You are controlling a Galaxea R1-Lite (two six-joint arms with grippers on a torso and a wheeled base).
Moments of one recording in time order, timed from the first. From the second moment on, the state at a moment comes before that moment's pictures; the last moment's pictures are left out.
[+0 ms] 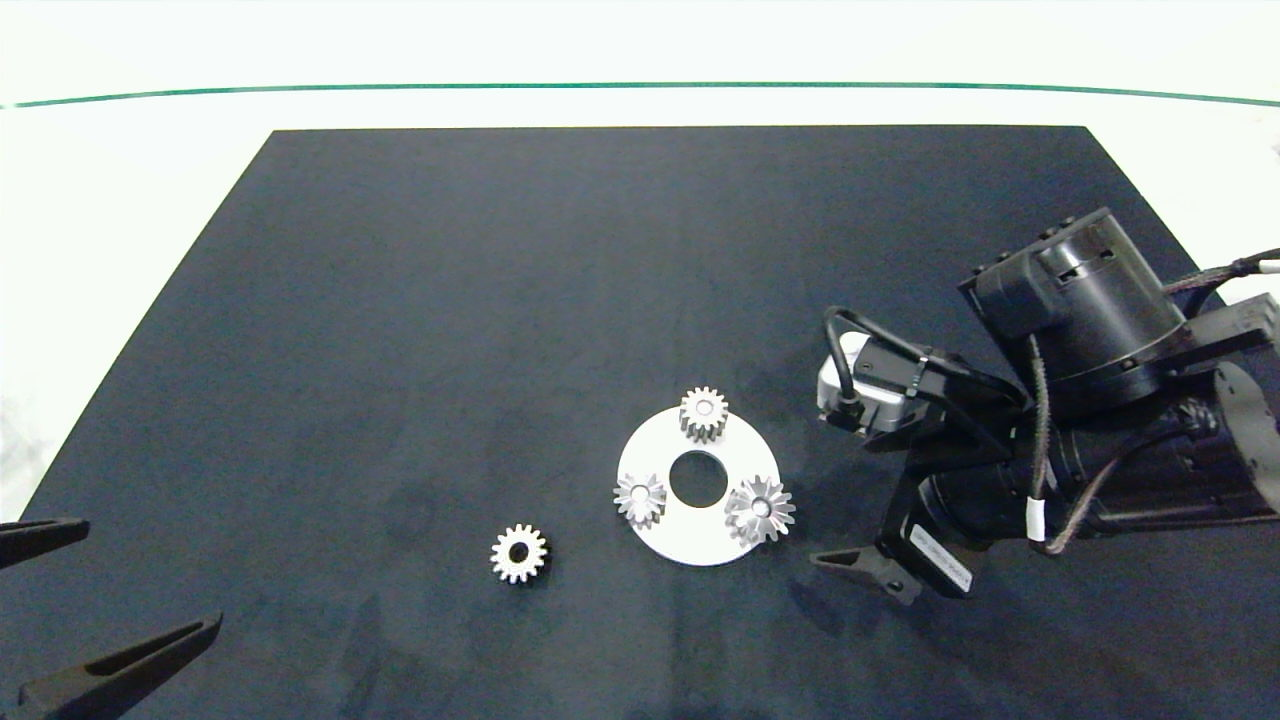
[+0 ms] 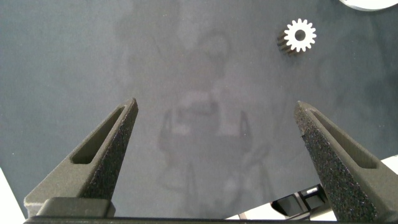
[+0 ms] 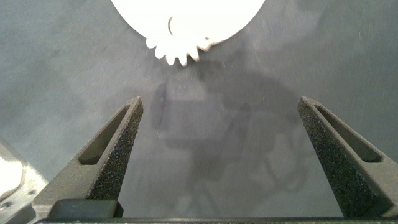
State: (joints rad) left arm -0.30 0.82 -0.78 0.42 0.03 0.16; right arm 0.67 1.61 -1.22 0.43 -0.08 -0.39
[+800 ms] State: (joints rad) left arm -0.30 0.80 -0.78 0.42 0.03 0.16; right arm 0.77 1.77 -1.29 0.34 -0.20 -0.39
